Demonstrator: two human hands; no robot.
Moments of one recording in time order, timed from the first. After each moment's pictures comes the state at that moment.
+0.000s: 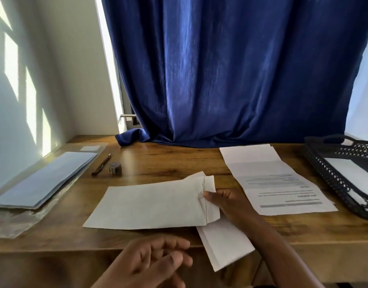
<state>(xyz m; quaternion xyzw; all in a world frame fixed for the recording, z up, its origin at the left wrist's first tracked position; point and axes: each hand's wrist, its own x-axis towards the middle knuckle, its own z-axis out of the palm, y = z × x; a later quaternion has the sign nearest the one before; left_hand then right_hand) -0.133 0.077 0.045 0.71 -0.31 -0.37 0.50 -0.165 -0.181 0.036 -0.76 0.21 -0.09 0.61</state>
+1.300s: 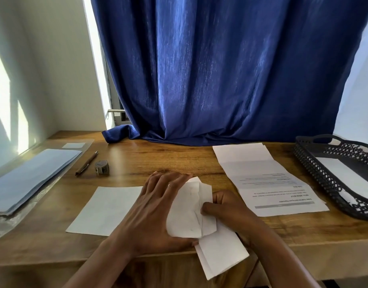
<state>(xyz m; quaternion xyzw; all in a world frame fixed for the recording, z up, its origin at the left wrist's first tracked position) -0.043 0.006 0.016 0.77 -0.57 0.15 0.26 -0.166 -0.185 0.036 -0.78 0.20 -0.04 0.60</state>
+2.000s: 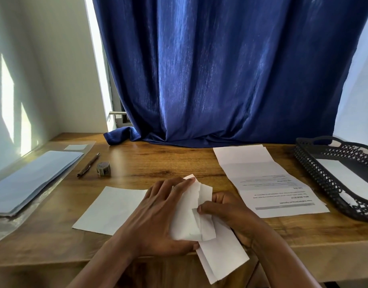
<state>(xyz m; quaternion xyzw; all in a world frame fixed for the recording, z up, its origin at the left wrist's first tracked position) -0.046 0.008 0.015 0.76 -0.59 0.11 0.25 -0.167 -0.185 0.036 -0.74 0.17 -0.02 0.65</state>
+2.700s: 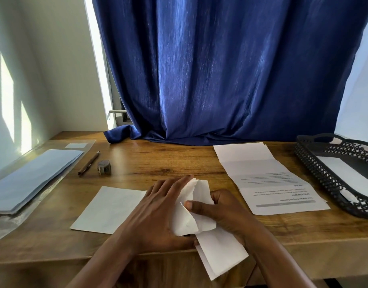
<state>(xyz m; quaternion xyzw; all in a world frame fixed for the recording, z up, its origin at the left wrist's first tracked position) -0.045 0.007 0.015 0.77 -0.57 0.10 0.25 -0.165 -0.170 0.035 -0.79 0.18 -0.07 0.59</state>
